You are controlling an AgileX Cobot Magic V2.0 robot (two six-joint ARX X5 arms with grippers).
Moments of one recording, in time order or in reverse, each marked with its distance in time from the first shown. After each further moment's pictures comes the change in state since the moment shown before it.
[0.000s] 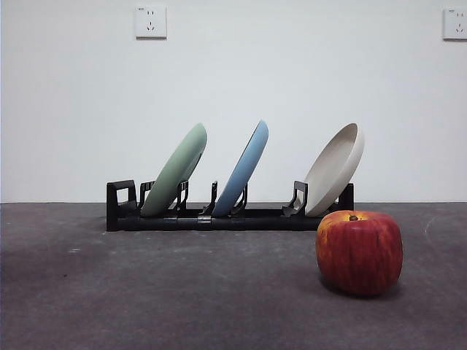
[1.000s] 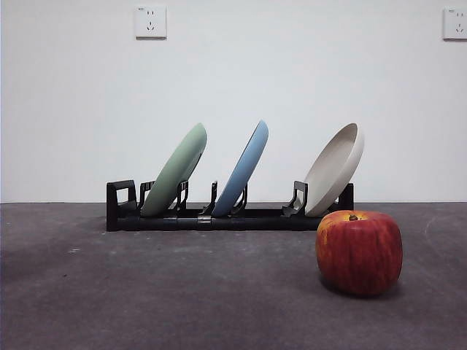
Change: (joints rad) left arm 0.000 0.045 0.104 -0.231 -0.008 0.162; right arm 0.042 0.041 0.051 -0.188 0.002 -0.076
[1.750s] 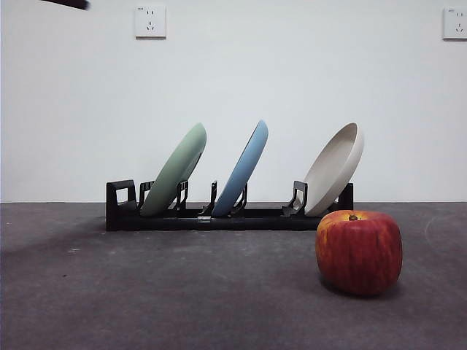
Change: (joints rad) left arm -0.221 0.580 0.362 0.324 -0.320 0.000; right arm 0.000 0.000 0.000 0.000 0.000 0.005
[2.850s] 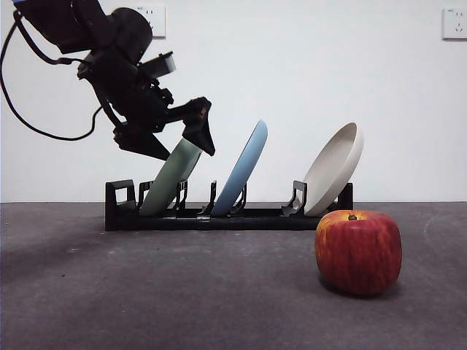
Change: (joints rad) left arm -0.134 0.777 0.236 0.377 -0.280 0.002; right arm 0.000 0.000 0.000 0.000 0.000 0.003
